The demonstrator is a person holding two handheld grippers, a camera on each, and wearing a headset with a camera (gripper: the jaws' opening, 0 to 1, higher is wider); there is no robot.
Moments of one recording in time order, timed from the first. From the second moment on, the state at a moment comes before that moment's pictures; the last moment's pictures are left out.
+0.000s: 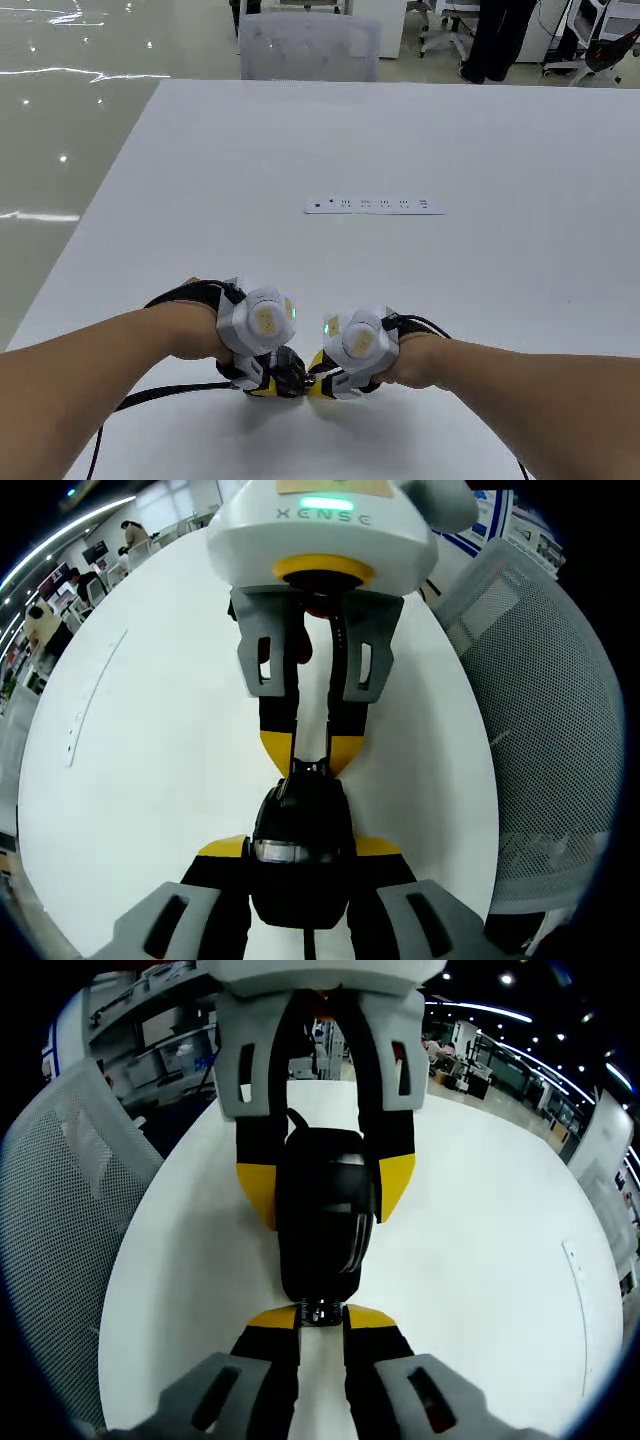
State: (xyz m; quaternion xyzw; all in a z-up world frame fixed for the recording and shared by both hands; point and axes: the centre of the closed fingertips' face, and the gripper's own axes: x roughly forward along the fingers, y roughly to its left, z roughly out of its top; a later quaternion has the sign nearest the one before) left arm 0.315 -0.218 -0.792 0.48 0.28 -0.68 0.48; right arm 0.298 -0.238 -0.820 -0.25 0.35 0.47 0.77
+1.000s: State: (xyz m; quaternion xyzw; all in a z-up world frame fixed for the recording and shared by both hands) left arm 0.316 -0.219 -0.794 0.47 0.28 -0.68 0.48; right arm 0.294 -0.246 -0.820 -0.23 0.38 0.46 0.77
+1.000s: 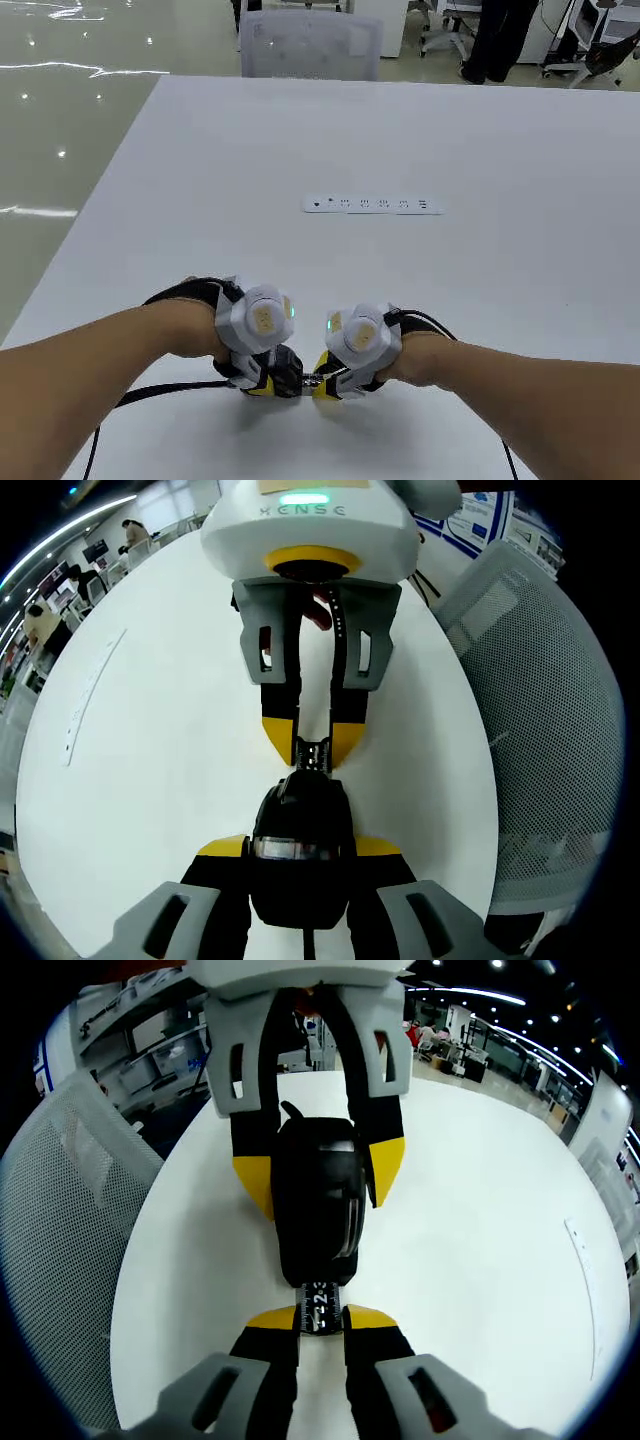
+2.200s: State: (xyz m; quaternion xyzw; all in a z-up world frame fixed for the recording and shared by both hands) left arm 0.316 -0.217 -0.794 0.48 0.29 -0.67 0.49; right arm 0.293 -0.249 -0.820 -0.22 0.39 0.46 0.77
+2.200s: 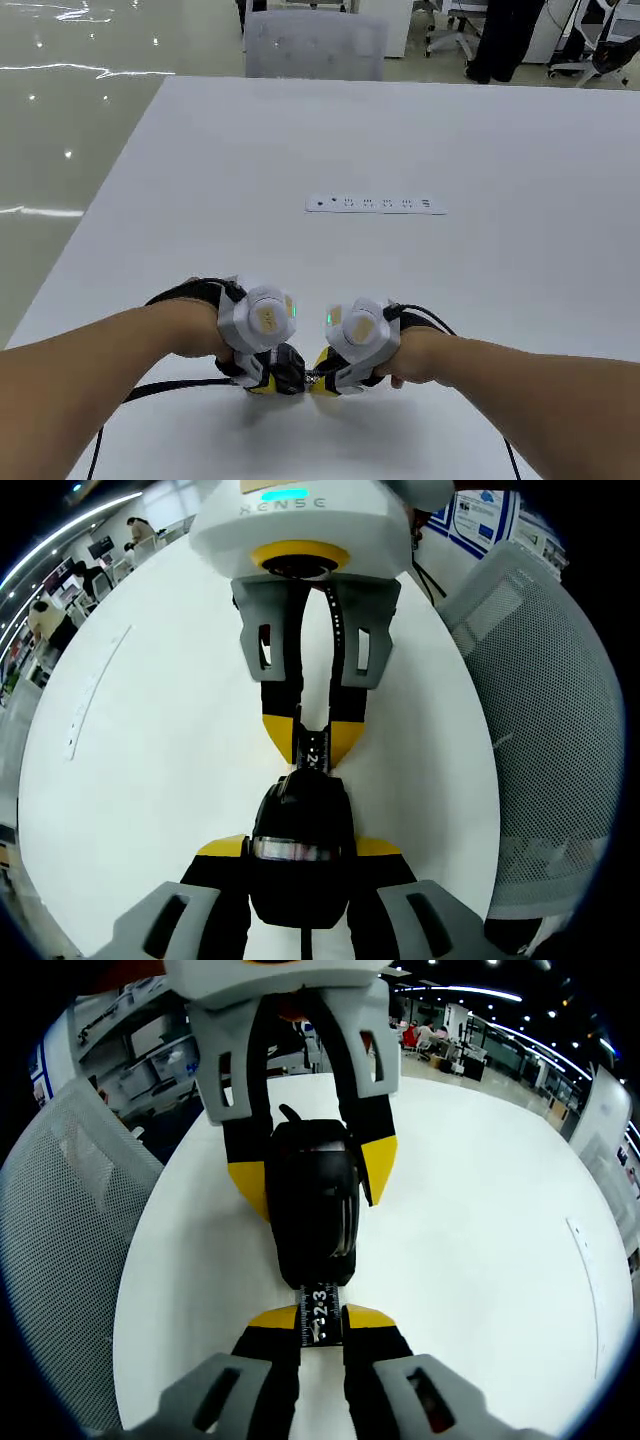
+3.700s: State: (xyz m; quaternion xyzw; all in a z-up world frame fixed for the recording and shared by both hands) left arm 0.317 -0.218 -0.795 0.46 0.29 -0.67 0.50; right arm 0.278 -0.285 -0.819 -0.19 0.41 0.45 0.77
